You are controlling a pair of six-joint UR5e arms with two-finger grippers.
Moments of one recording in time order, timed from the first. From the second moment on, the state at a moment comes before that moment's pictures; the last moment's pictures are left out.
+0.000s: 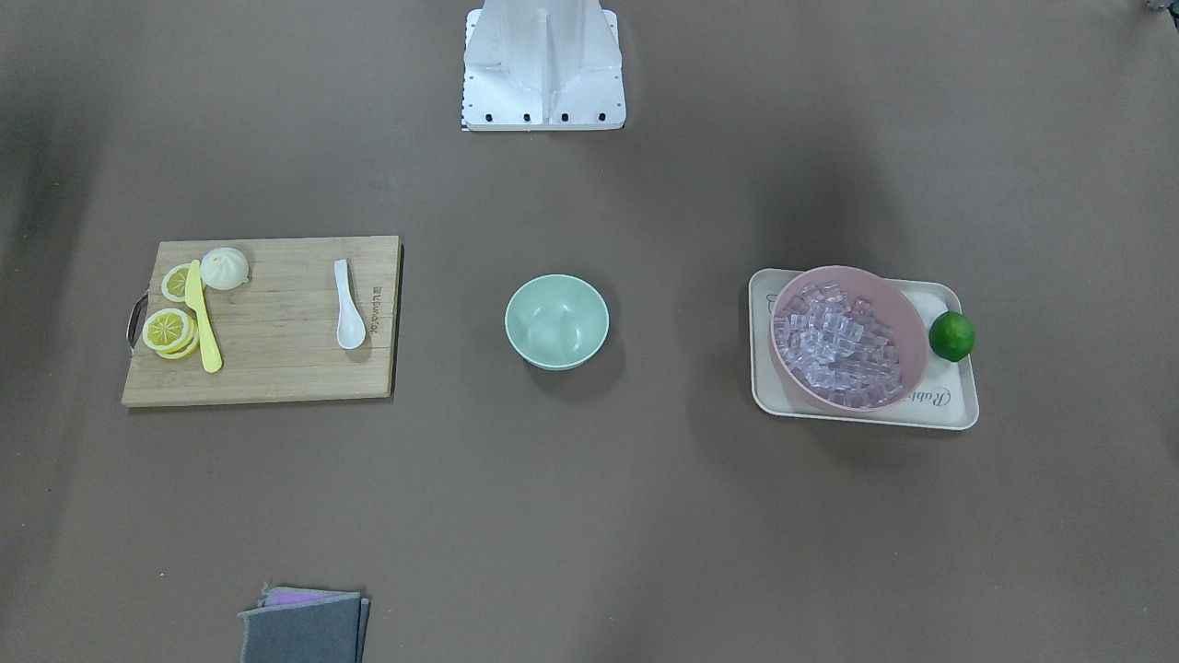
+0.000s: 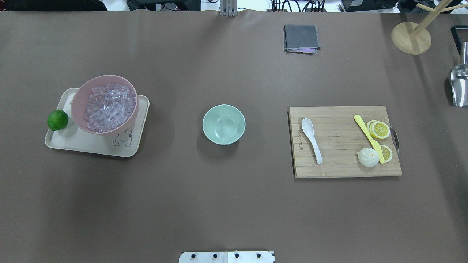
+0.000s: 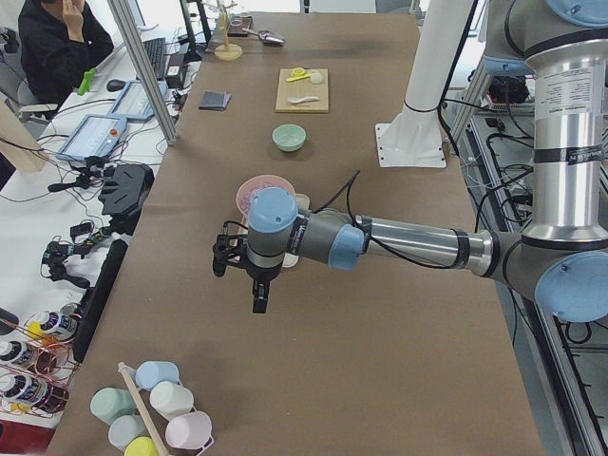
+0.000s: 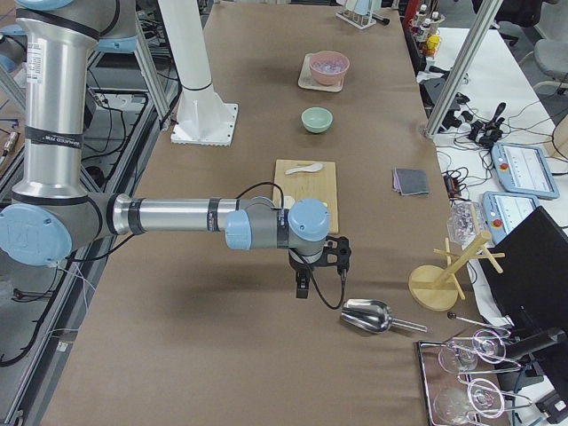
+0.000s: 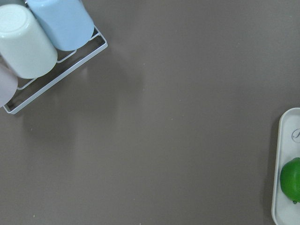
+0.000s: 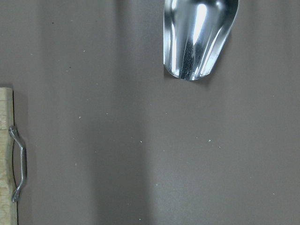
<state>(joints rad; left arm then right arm) -1.51 -1.56 -1.81 -1.75 -2.33 -0.27 1.52 -1.70 1.74 -1.53 2.40 0.11</state>
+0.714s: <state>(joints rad) -1.28 -1.77 -1.83 -2.00 -2.32 -0.44 1.48 -1.66 1.74 -1.53 2.43 0.17</state>
